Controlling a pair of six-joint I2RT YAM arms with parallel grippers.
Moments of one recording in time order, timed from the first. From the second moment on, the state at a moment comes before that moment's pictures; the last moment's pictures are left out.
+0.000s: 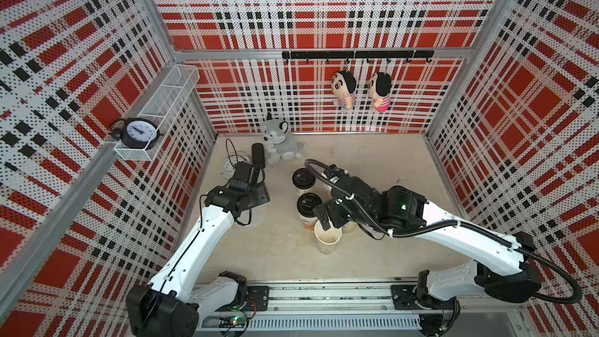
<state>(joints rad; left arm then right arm) -0.22 1.14 1.01 -0.89 -0.16 -0.56 1.12 1.36 1.54 -0.97 0.31 0.48</state>
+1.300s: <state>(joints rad) 0.01 1.44 0.70 -0.60 -0.14 -0.77 0.78 1.13 1.18 -0.76 -0.04 0.24</state>
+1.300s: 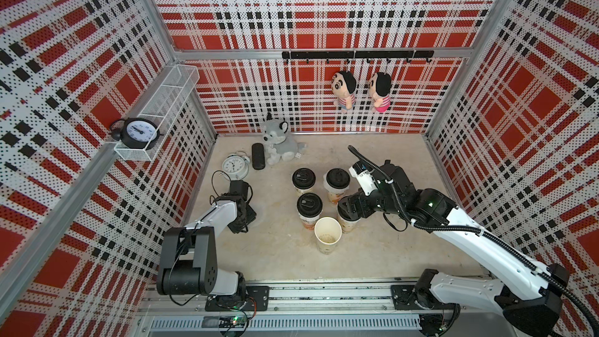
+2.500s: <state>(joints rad) 0.00 1.45 0.74 -0.55 -0.18 -0.77 0.72 1.10 1.17 -0.77 -0.04 0.25</state>
